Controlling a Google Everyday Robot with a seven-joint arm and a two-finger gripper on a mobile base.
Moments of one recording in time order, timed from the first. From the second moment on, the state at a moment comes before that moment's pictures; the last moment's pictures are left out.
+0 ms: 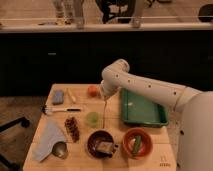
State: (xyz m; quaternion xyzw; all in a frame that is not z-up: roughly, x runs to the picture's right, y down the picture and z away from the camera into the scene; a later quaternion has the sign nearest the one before) arm 0.007 0.048 0.829 -0.26 0.04 0.51 0.82
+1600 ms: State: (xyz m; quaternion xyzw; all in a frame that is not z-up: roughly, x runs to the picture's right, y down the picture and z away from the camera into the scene) arm 0.067 0.015 0.804 -0.21 0.03 0.57 0.79
